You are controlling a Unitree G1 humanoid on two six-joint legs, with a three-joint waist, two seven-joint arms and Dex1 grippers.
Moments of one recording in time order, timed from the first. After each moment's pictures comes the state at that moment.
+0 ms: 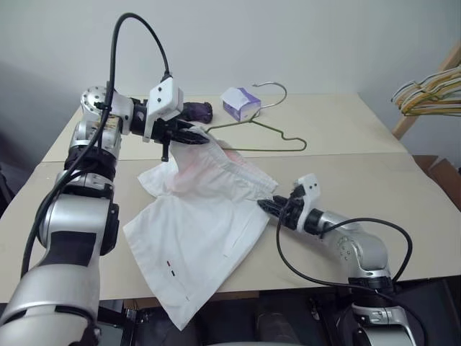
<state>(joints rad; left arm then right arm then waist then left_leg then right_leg) -1.25 0.56 -0.13 0.99 -0.06 -0.15 -1.52 -0.30 -0.30 -0.04 -0.08 0.40 0.73 0.62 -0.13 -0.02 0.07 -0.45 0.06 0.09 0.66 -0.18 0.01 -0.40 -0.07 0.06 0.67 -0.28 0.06</state>
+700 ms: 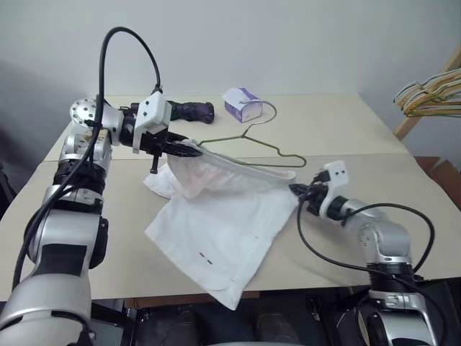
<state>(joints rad) -1.13 0.64 -0.18 0.86 -0.21 -0.15 -1.61 -0.39 -0.42 -0.13 0.04 0.38 0.70 0.54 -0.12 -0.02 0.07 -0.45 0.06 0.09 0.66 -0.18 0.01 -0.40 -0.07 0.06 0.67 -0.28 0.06</state>
